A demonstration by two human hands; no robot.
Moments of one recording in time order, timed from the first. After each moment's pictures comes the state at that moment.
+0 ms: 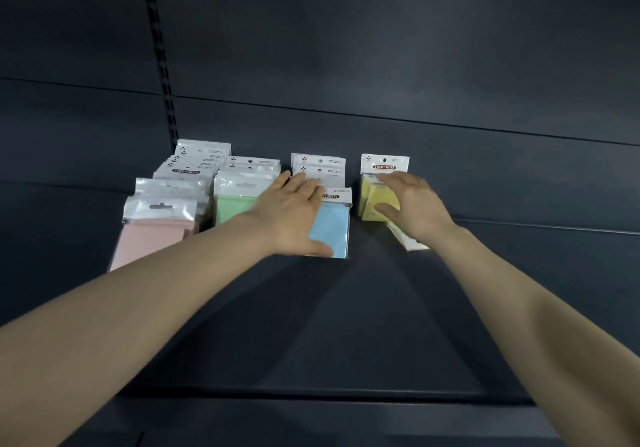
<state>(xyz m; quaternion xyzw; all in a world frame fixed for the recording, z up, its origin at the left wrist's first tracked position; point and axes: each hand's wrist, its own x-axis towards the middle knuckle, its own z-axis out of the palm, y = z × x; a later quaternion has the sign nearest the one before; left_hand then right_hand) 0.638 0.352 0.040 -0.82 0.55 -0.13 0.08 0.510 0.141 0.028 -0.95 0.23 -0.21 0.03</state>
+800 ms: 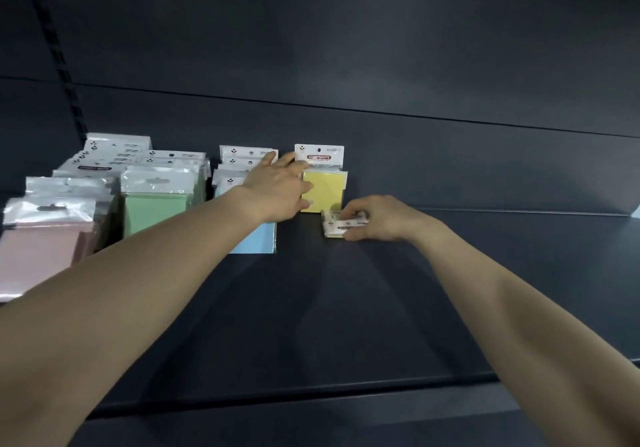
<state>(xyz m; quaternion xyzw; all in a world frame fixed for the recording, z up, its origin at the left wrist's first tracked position) 0.626 0.244 0.040 -0.79 0.59 -0.17 0.06 0.452 0.108 0.035 -0.96 0.24 -0.02 0.16</state>
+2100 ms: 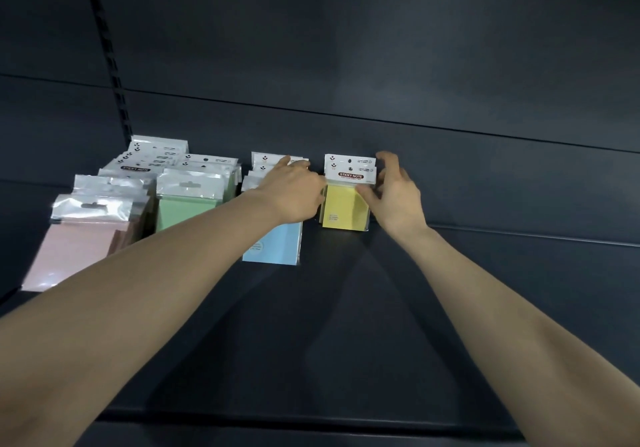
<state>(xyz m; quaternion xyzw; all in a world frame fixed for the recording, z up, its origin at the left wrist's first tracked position) 0.634 0.252 0.052 -0.83 0.54 -0.15 0.00 0.515 0.090 0.018 -0.88 0.21 -0.39 0.15</state>
